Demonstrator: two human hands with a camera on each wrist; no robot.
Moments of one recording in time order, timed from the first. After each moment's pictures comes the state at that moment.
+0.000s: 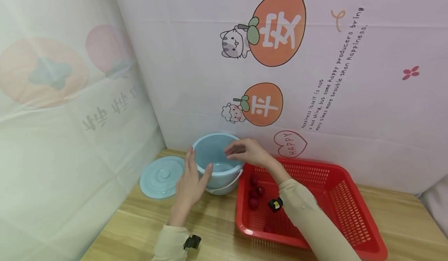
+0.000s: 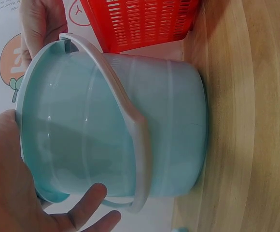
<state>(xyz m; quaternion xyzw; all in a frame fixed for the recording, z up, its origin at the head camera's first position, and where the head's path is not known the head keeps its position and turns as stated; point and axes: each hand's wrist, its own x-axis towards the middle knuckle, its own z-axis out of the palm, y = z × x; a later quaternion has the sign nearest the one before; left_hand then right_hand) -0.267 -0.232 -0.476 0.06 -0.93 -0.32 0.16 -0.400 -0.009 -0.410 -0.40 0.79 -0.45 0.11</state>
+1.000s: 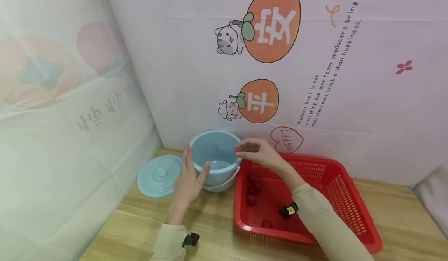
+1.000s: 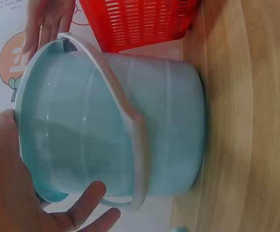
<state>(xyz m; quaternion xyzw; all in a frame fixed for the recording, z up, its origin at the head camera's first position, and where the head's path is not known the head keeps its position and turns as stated) -0.268 -0.232 -0.477 0.05 -0.93 -0.33 0.17 -0.390 0.034 -0.426 -0.34 0.74 -0.57 0.13</state>
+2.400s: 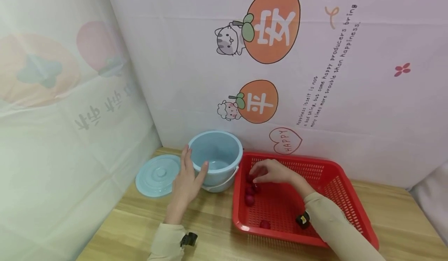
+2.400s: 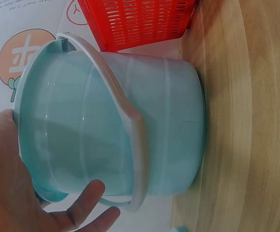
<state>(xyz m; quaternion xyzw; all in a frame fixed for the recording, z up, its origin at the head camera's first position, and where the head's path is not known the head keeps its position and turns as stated) -0.268 -0.234 -0.480 0.04 -0.92 -0.35 0.16 -0.399 0.088 -0.476 -0.43 0.81 -0.36 0.19</state>
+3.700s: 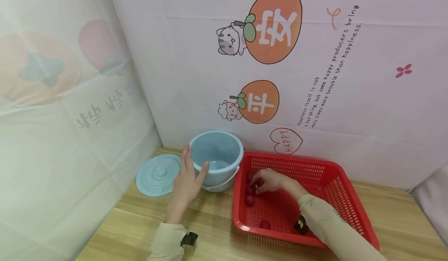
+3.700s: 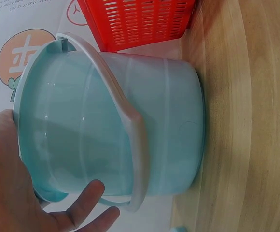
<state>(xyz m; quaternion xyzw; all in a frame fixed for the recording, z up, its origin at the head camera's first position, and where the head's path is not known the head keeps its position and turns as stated) -0.269 -0.234 -0.479 0.05 -0.92 -0.35 0.17 -0.388 0.073 -0.491 -0.46 0.84 -0.24 0.19</state>
